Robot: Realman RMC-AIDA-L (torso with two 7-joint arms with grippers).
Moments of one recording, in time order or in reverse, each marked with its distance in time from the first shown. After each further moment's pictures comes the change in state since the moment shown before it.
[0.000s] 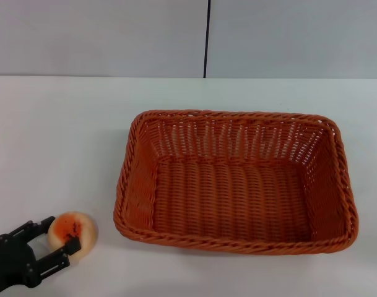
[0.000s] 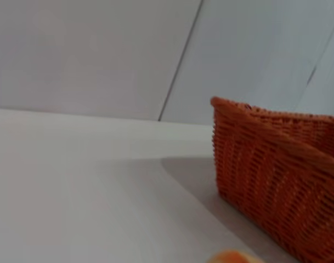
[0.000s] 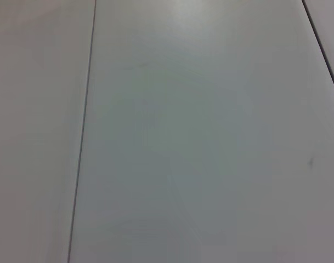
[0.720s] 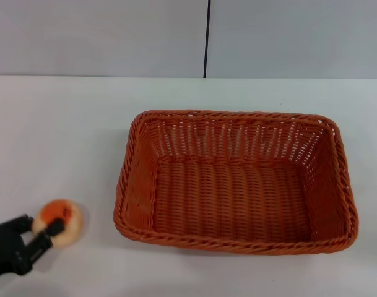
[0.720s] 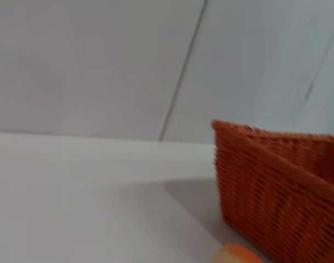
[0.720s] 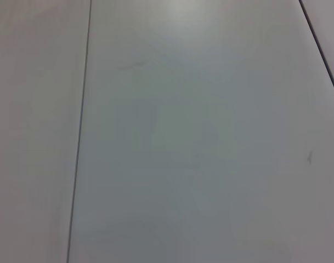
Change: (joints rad) left arm -0.014 0.006 -0.073 0.009 0.023 0.047 -0.002; right arm 0.010 0.002 0.002 0.018 0.001 0.003 0.001
